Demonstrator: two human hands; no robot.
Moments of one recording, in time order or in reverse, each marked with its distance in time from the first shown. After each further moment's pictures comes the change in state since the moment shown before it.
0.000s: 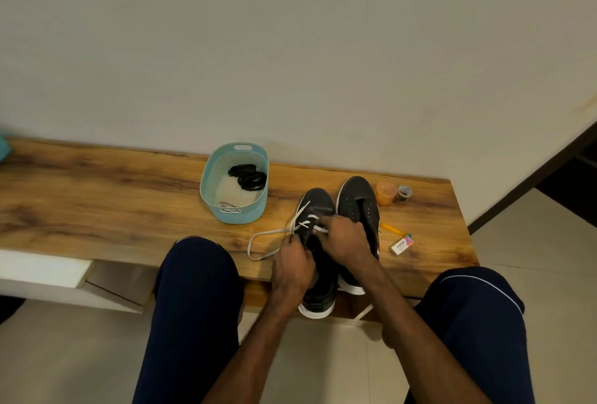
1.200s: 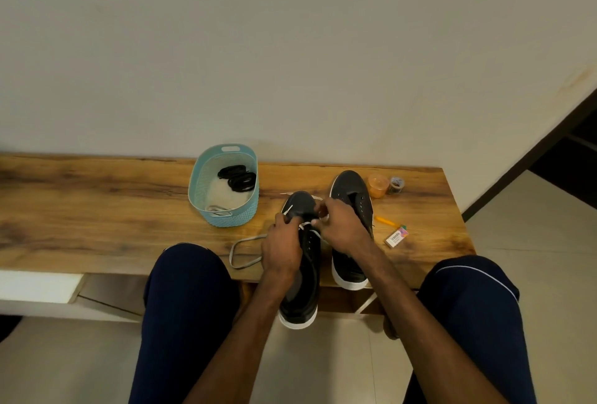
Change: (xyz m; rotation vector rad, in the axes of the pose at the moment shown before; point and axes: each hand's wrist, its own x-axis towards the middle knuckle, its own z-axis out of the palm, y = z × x) left_hand 0.027 0.005 -0.012 0.373 0.013 0.181; right_hand 0.002 0.004 -0.018 0.369 0.013 0.083
